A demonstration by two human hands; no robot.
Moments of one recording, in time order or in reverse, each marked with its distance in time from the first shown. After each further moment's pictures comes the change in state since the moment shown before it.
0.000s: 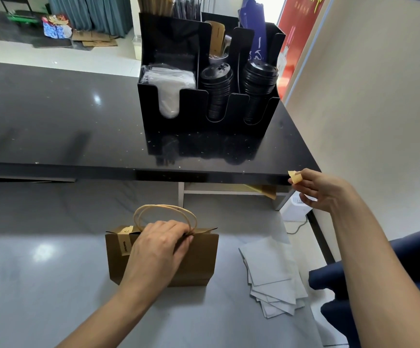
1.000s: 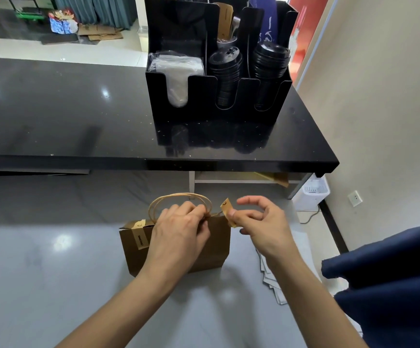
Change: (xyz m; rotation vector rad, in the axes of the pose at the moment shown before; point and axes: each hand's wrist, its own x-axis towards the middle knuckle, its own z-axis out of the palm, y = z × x) left_hand 0.013 0.013 0.002 0.133 -0.026 -0.063; right_hand -0.112 0.105 0.125 -0.066 -0.164 -0.388
